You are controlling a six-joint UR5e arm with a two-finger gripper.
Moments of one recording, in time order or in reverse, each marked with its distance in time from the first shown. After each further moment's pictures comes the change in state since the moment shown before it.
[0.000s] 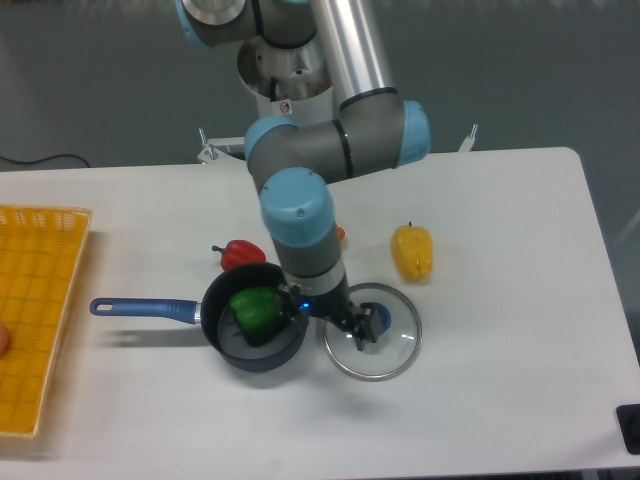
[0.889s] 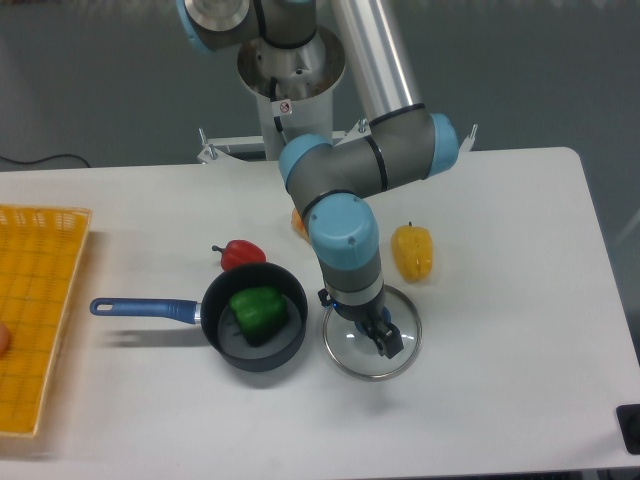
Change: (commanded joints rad) arm 0.042 -0.067 -0.052 -0.006 0.040 0.363
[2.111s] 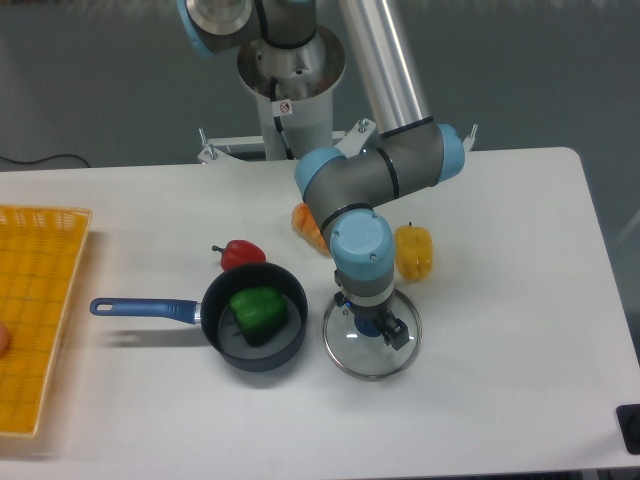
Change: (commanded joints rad) arm 0.031 -0.021 -0.034 0.006 -0.002 0.031
